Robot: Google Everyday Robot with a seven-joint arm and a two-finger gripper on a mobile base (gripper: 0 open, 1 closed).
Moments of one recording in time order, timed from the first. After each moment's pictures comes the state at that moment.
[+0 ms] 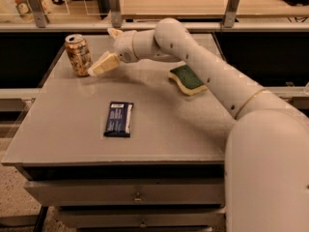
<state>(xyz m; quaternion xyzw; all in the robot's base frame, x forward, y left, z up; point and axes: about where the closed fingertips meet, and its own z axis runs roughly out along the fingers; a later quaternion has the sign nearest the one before) 0.759 0.169 0.866 -0.55 0.57 0.29 0.54</state>
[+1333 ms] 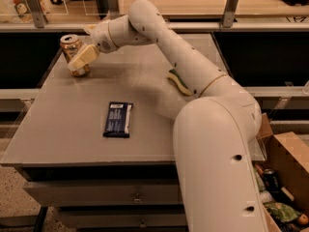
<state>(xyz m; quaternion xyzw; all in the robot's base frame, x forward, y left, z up) 0.765 0.240 0.878 -0.60 0.56 0.33 0.47</state>
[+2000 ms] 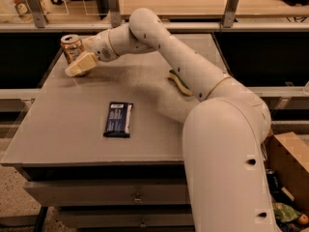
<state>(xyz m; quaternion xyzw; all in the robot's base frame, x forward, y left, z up) 0.738 0.240 0.858 -0.58 0.58 0.37 0.43</state>
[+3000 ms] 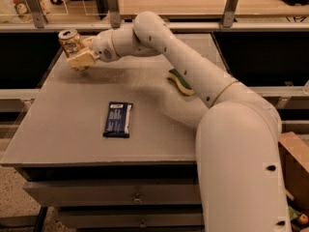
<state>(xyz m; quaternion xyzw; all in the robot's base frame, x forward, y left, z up) 0.729 0.237 0.874 -0.56 0.56 0.38 0.47</state>
